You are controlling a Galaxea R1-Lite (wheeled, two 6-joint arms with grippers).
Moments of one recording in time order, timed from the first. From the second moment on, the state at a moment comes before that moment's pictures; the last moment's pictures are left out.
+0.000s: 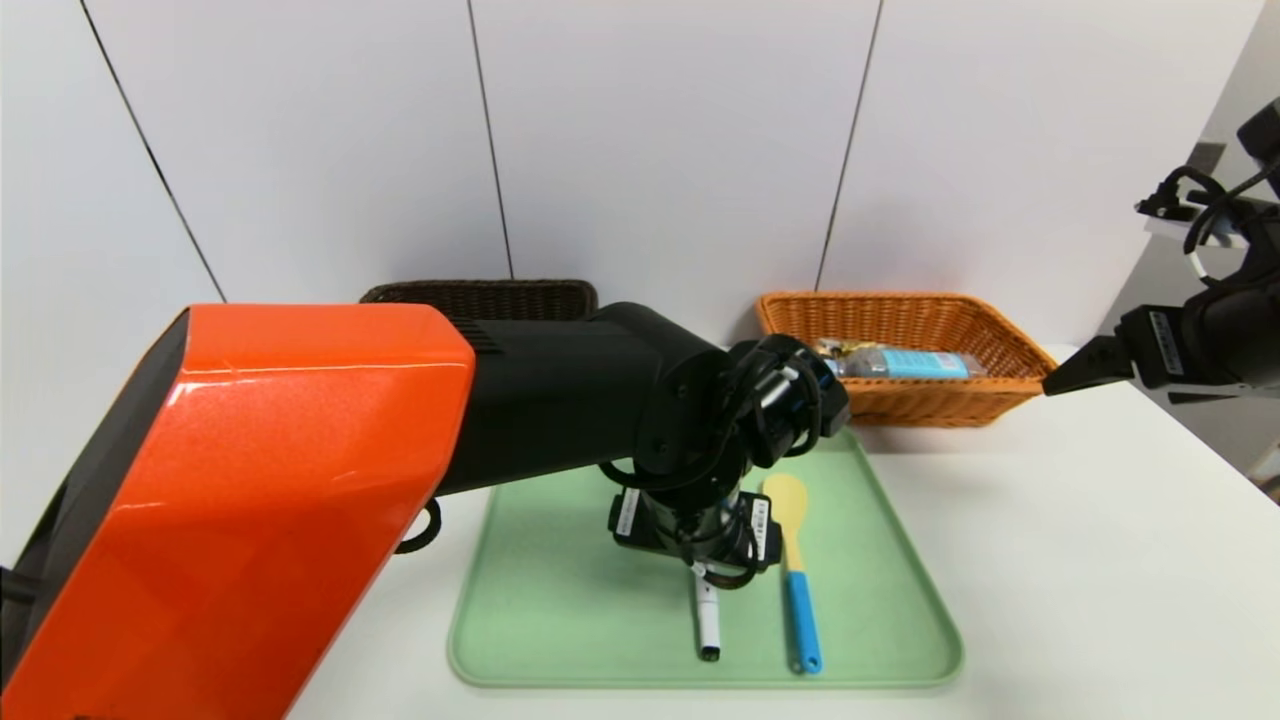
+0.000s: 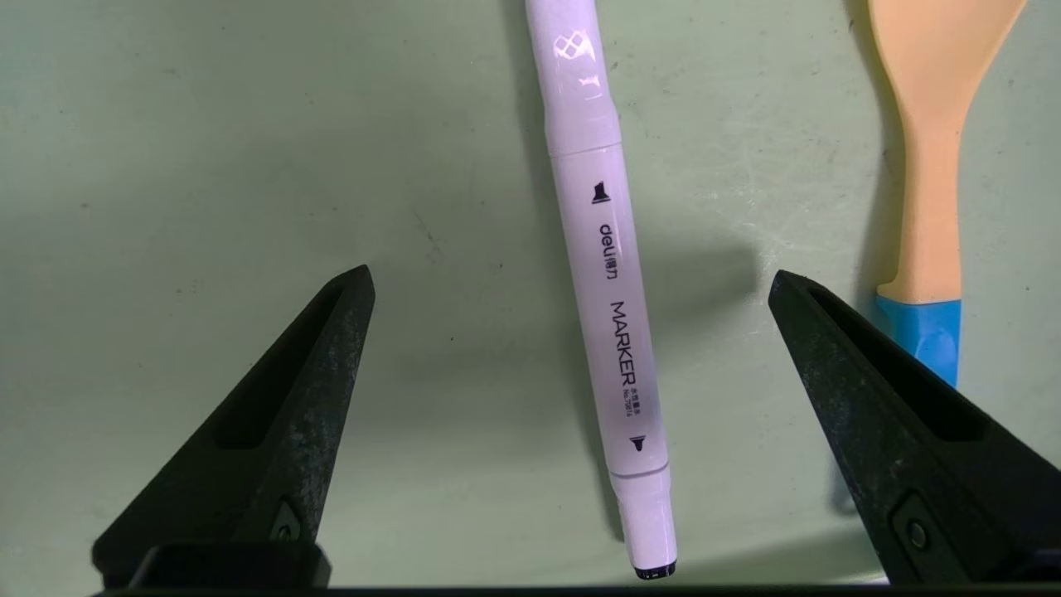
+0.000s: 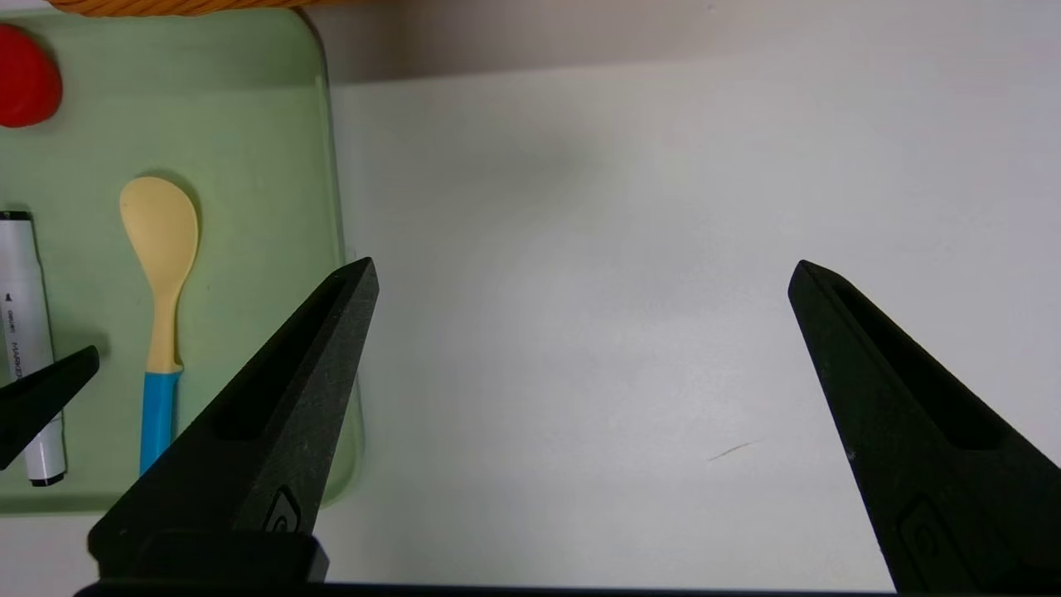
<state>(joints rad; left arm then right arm) -0.93 2.26 -1.96 0.83 0.25 -0.64 0.00 1.60 -1.51 0.83 0.00 0.06</state>
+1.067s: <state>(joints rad) -0.93 2.29 -1.96 0.81 0.24 -0.67 0.01 1.59 -1.50 0.82 0.00 0.06</state>
